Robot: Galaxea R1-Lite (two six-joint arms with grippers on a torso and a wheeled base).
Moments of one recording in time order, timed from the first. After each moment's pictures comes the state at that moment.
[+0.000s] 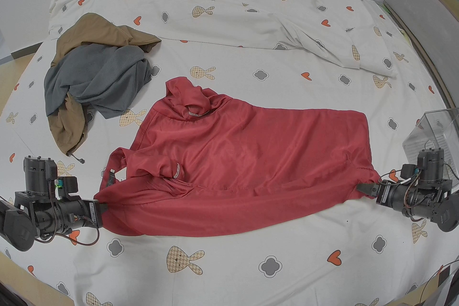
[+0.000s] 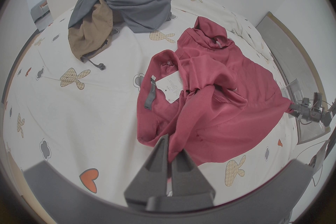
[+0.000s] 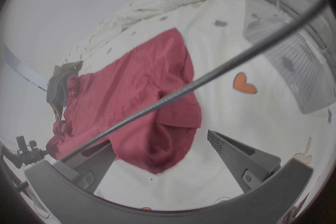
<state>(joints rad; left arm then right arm) -0.03 1.62 -0.38 -0.56 -0.17 -0.11 0.07 1.73 -0.36 -0.75 0.14 0.40</state>
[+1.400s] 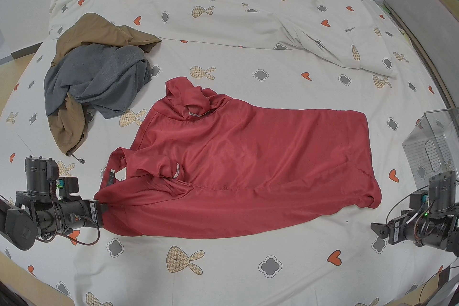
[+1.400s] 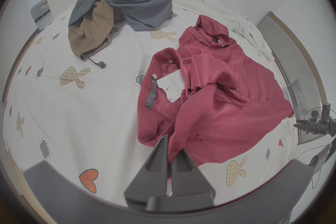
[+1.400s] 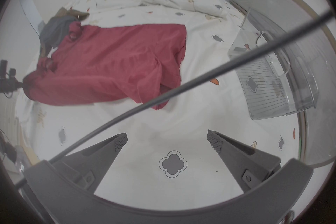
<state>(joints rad) -0.02 1.64 -0.38 -0.57 -0.17 -0.11 0.18 1.45 -0.20 -0.50 -0.16 0.07</state>
